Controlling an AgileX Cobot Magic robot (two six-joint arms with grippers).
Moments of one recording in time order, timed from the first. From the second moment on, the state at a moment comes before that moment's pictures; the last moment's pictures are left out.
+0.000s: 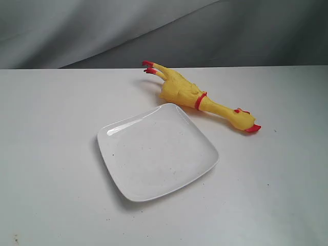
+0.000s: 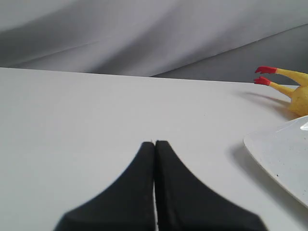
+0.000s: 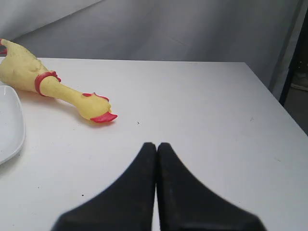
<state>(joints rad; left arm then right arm) 0.15 0.00 -0.01 -0.04 0.29 -0.02 -0.05 0.00 0.00 0.01 0.34 -0.04</state>
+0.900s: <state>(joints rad) 0.15 0.00 -0.01 -0.04 0.29 -0.02 -0.05 0.00 0.00 0.01 -0.56 -0.05</state>
